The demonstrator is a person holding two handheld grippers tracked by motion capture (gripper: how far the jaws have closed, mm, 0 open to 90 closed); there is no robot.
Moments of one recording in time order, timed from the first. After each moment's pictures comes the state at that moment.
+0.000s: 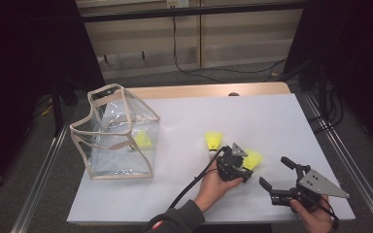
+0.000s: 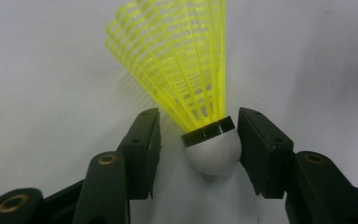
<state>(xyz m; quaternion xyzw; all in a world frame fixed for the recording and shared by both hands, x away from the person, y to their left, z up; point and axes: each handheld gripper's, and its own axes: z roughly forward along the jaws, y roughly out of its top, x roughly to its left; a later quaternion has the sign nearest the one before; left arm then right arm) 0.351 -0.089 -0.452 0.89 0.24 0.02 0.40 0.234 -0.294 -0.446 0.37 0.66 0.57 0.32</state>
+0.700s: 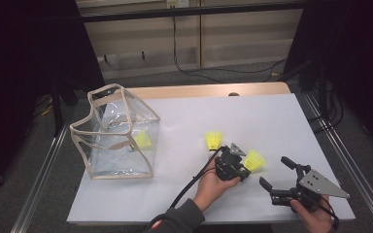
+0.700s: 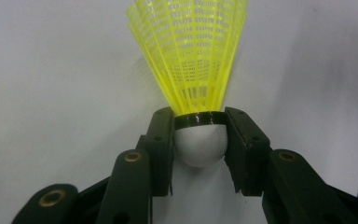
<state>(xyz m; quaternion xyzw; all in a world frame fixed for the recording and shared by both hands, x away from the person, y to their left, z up) 0.352 -0.080 -0.447 0.89 0.25 -0.02 0.39 0.234 -0.294 -0.446 0.37 0.66 0.57 0.32</state>
